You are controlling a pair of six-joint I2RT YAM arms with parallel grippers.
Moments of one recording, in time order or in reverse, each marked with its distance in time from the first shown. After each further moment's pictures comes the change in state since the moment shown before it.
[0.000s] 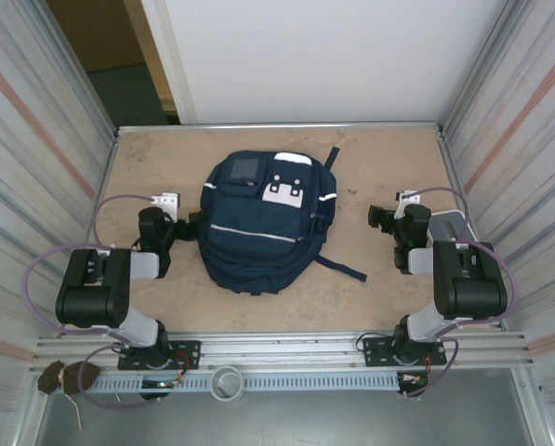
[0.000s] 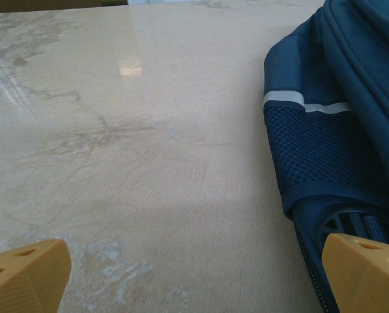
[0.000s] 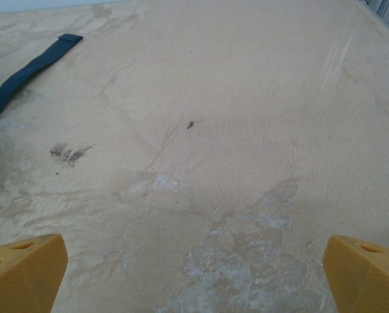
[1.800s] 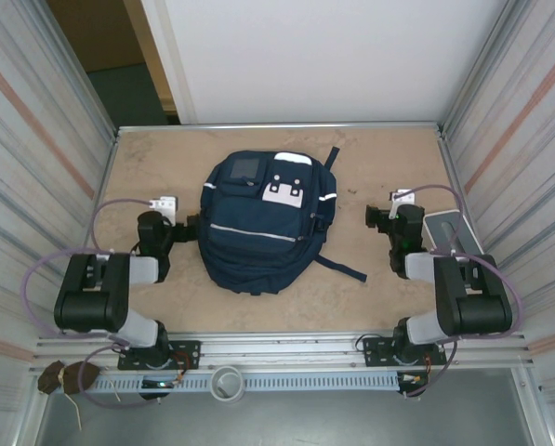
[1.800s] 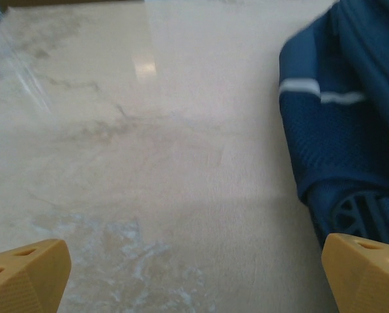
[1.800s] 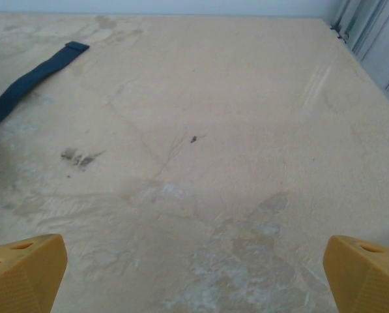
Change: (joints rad) left arm 0.000 -0.018 -0.039 0.005 -0.032 -0.001; right arm 0.075 -0.093 -0.023 -0.039 0.117 -0.054
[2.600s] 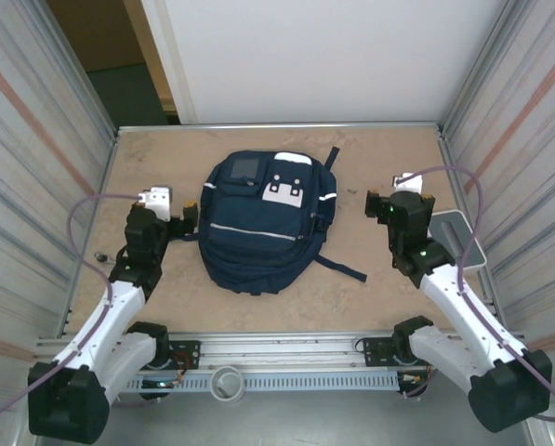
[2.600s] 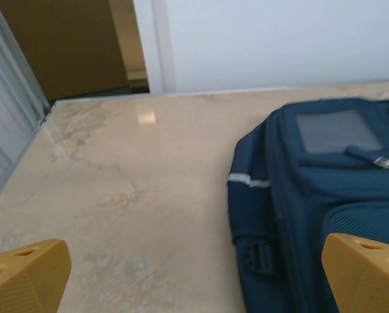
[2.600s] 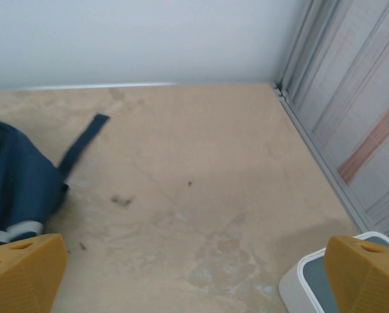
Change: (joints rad) left arm -0.152 -0.624 0.100 -0.591 -0.167 -0.032; right arm 0.290 -0.542 0.275 -0.842 0.384 0.123
